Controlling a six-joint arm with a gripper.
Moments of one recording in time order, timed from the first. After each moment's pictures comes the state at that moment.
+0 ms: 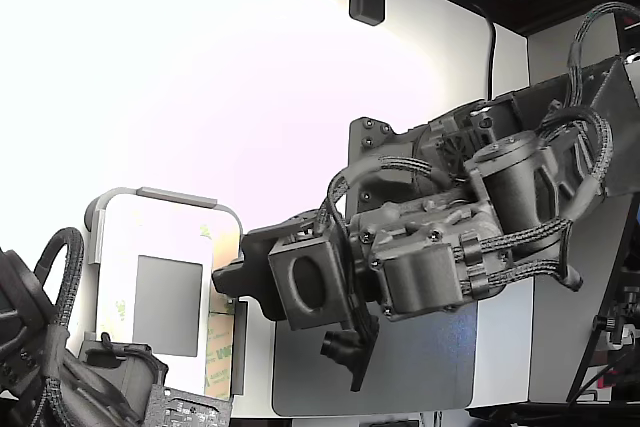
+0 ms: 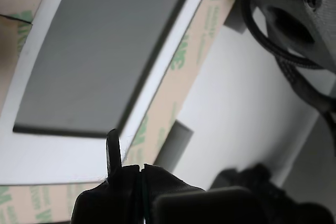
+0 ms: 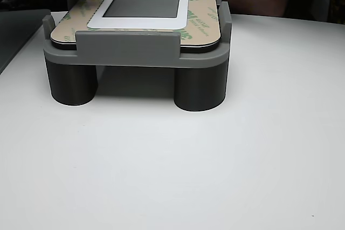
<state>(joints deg) 30.7 117.5 125.5 42.1 9.5 -92.8</state>
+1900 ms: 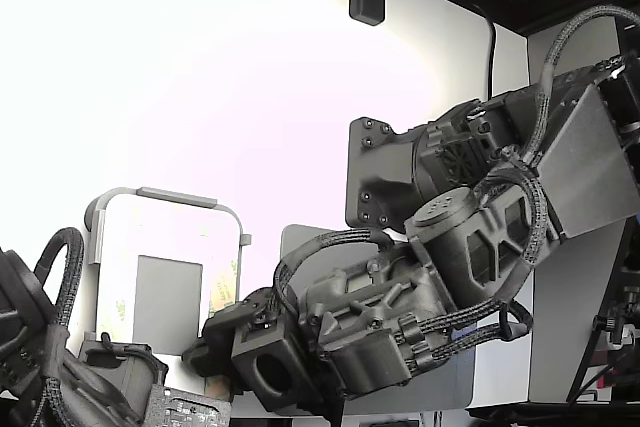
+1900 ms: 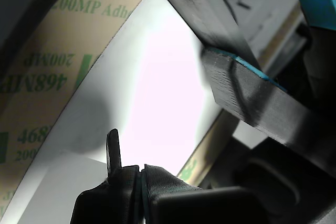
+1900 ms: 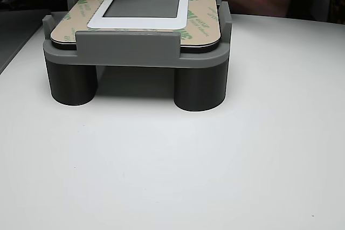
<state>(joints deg) 37.3 101.9 123.5 26.0 5.5 -99.8</state>
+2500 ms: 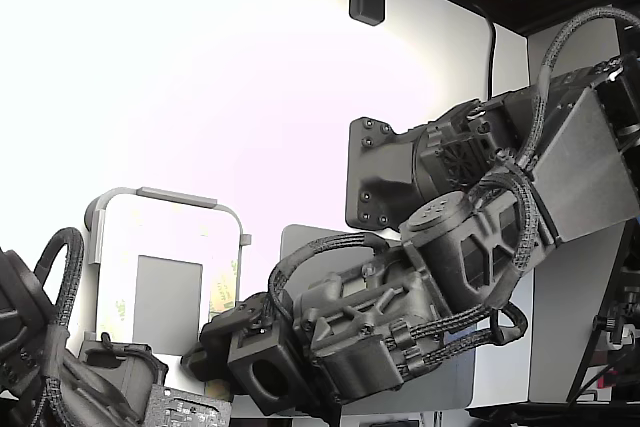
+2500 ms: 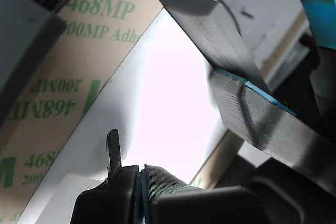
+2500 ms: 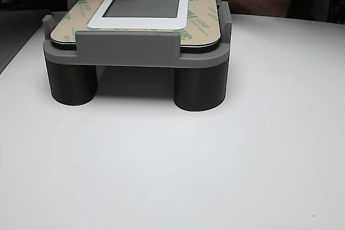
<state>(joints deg) 37.4 100.4 122.9 25.9 4.7 -100.1</state>
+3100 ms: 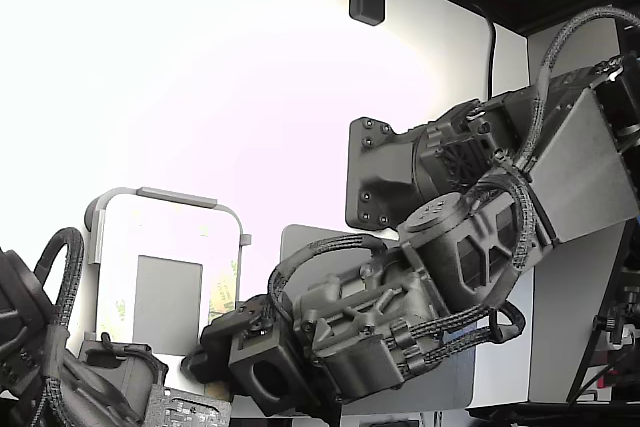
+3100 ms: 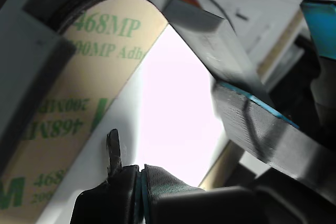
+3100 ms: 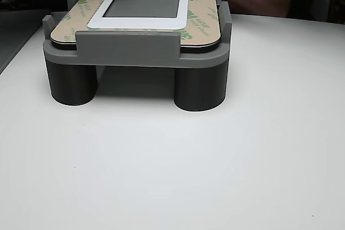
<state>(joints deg) 37.9 100.4 125.0 23.0 4.6 -99.9</state>
